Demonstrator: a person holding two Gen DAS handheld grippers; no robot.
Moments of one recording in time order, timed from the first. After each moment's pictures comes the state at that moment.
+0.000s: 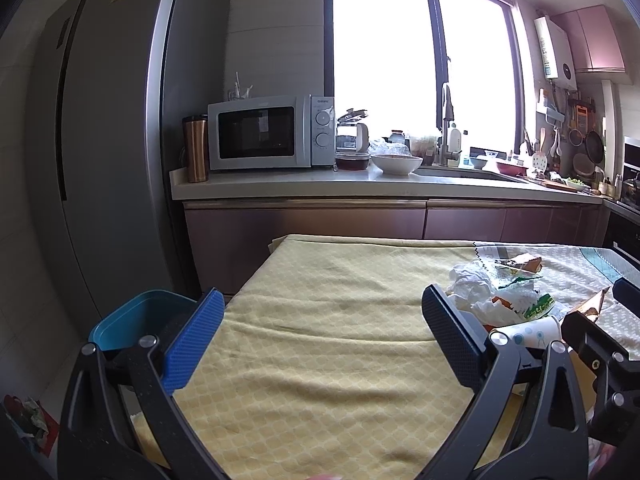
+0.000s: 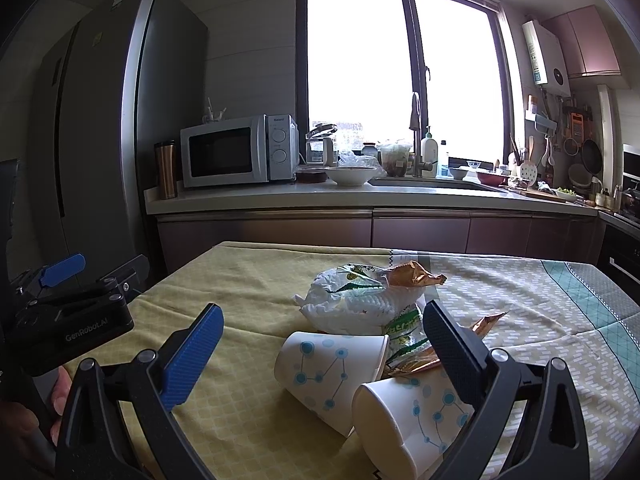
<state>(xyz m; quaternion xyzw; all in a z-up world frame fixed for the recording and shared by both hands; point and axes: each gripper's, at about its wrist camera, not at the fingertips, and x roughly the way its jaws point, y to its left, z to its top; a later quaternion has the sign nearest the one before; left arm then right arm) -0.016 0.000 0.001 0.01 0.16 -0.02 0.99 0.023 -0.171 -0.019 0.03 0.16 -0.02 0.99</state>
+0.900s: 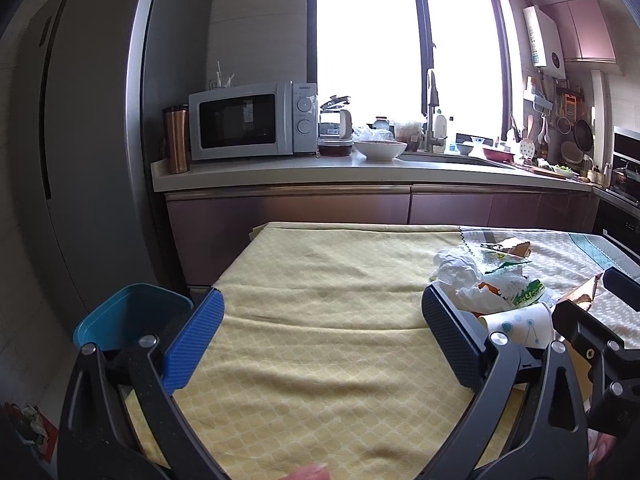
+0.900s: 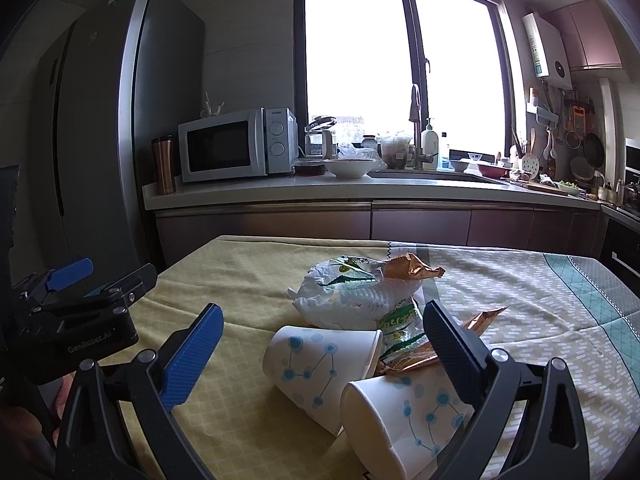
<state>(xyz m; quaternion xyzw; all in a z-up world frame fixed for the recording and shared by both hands) -0.005 -0.013 -0.007 0.02 0.19 -0.05 0.98 0.027 -0.185 -0.022 0.03 0.17 -0.02 0.98</state>
